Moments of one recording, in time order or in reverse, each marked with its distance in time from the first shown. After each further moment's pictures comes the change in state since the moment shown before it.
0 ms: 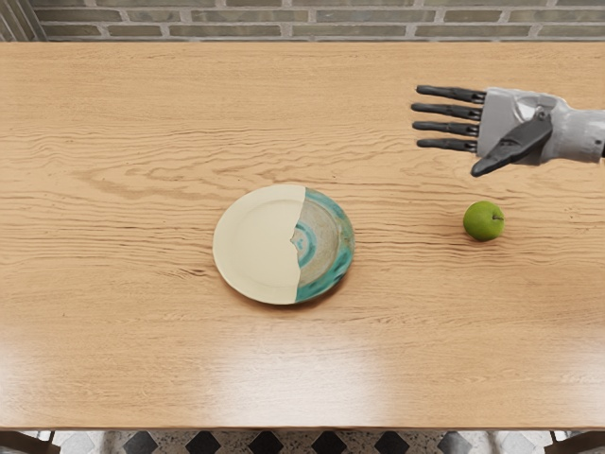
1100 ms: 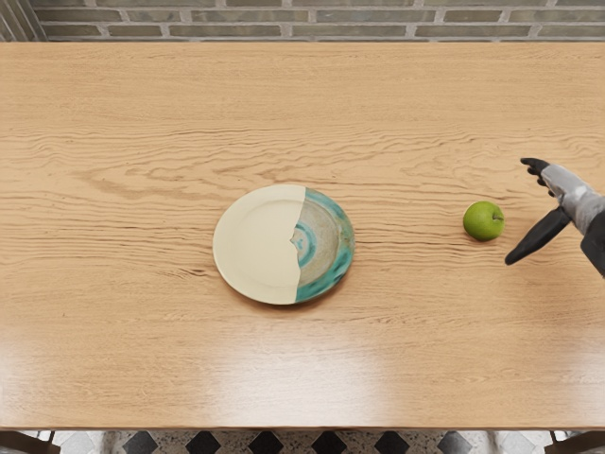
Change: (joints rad) left arm 0.000 0.000 0.000 0.000 0.000 0.000 0.000; right arm -0.011 -0.066 -0.313 0.492 -0.967 -1.195 -0.148
